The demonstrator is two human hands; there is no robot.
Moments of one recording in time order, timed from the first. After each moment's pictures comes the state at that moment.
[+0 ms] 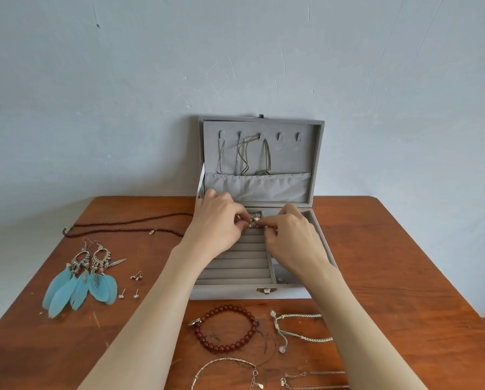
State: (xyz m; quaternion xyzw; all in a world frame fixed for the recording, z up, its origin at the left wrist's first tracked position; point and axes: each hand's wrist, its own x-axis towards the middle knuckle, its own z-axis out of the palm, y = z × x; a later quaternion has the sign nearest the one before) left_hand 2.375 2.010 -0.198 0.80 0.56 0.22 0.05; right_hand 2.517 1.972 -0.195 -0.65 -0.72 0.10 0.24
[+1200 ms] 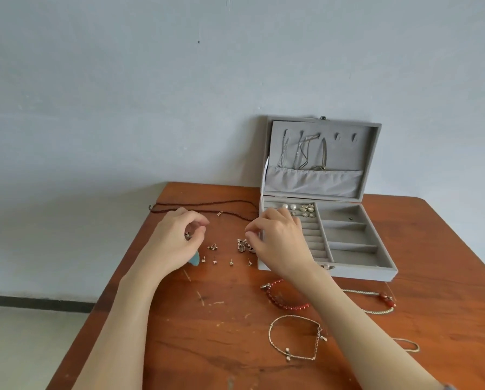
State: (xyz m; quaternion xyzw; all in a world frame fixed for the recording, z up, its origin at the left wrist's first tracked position) left_hand 2.215 1.926 -0.209 0.70 0.63 0.31 0.13; right_hand 2.413 1.936 -0.202 -0.55 -0.79 0.08 0.26
